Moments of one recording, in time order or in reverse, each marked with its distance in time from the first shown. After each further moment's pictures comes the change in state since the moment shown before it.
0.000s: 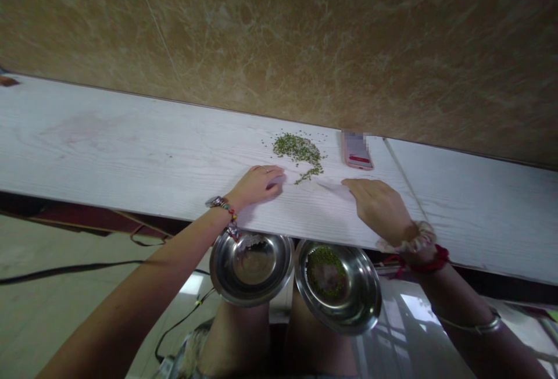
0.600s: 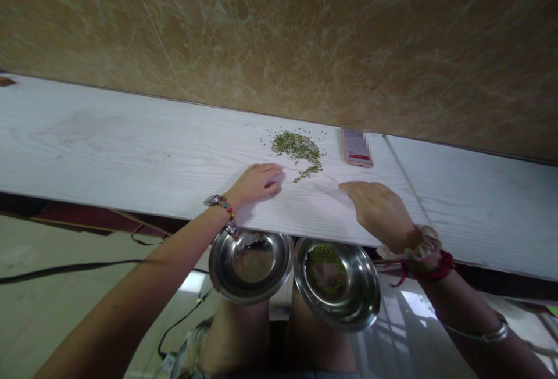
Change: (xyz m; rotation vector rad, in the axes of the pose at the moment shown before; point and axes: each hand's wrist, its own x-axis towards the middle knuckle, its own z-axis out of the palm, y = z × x) left_hand 0.001 -0.003 0.002 0.012 0.026 0.034; right_hand -0.005 -0.007 -0.008 0.033 -0.019 -0.041
